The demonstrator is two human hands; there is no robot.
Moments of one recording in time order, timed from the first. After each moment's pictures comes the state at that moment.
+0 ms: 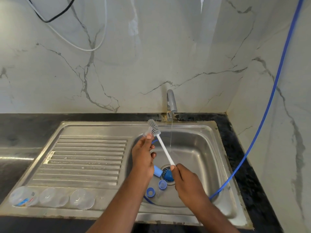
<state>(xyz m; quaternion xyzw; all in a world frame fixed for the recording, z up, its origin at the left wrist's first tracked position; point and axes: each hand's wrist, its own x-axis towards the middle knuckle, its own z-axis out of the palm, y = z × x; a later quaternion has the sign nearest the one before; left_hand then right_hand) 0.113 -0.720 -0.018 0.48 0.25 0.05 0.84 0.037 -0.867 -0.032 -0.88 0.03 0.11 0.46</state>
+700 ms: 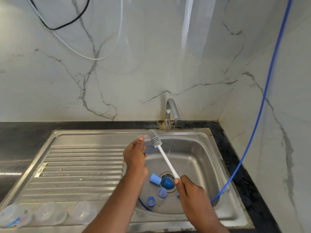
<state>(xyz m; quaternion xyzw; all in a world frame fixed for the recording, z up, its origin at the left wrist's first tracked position) 0.134 -0.672 -0.015 0.50 0.29 0.10 0.81 0.006 -0.835 -0.011 -0.93 0.07 0.08 0.35</state>
